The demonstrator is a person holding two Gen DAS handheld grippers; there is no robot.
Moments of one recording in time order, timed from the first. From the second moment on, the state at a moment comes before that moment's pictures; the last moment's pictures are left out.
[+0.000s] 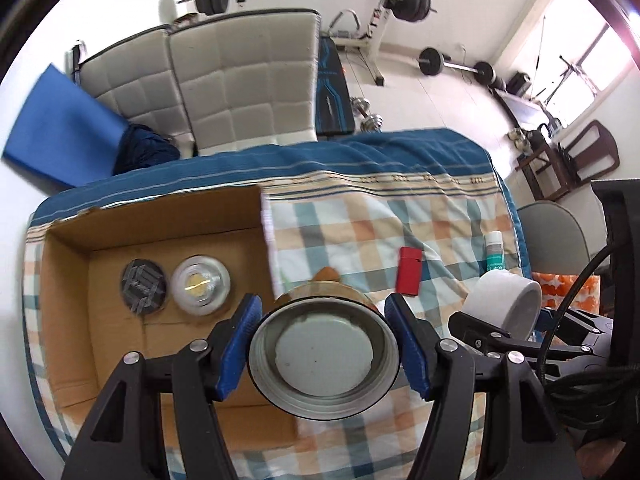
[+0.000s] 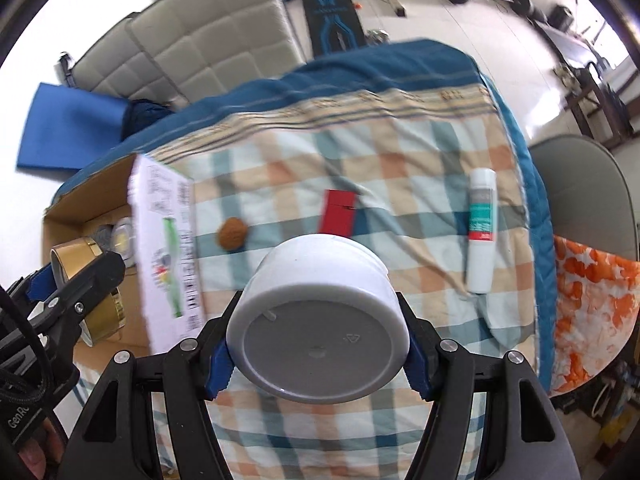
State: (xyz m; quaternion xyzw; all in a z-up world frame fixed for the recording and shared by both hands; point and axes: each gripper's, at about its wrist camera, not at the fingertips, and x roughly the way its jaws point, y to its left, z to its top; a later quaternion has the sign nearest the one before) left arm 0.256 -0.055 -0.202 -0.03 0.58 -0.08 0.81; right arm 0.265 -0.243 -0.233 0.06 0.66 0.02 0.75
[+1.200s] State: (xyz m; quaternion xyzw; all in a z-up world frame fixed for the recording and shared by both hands) left arm 0.290 0.211 -0.361 -0.09 0.69 0.05 0.71; right arm 0.281 0.034 -0.374 0.02 0.77 0.10 0.63
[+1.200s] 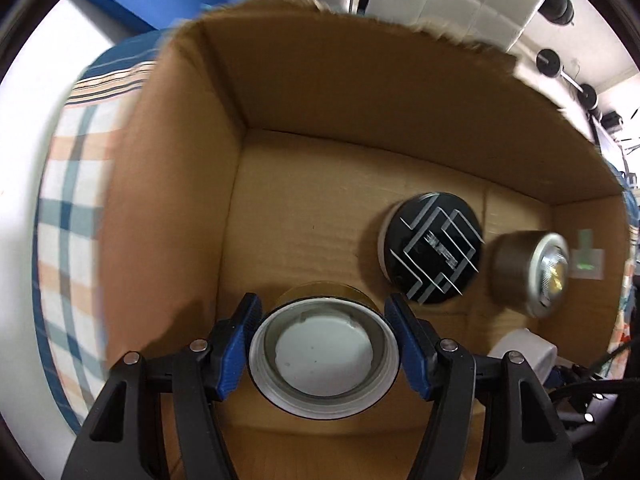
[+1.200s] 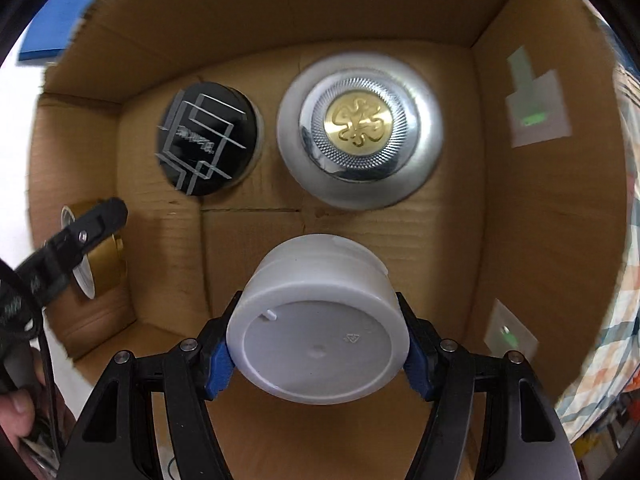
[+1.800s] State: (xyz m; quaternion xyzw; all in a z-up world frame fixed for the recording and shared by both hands) left arm 0.325 0.198 -0.390 -0.03 0.70 0.05 0.71; right arm 0.313 0.030 -0.400 0.01 0.77 0.04 0.64
